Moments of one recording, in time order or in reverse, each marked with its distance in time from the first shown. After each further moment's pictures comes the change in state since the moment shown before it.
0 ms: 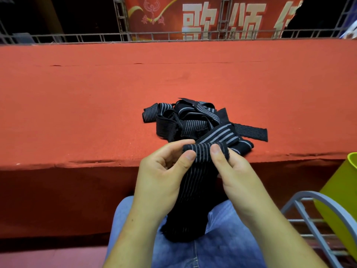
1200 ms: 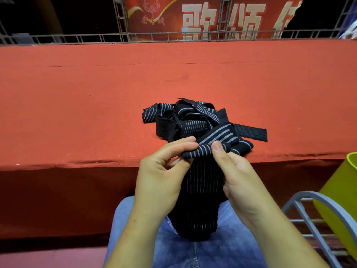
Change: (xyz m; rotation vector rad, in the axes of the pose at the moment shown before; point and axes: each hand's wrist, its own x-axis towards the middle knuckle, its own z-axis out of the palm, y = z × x) left_hand 0.001 0.002 0.002 0.048 0.023 0.069; right_hand 0.004 0.003 0.000 0.186 -0.031 0.125
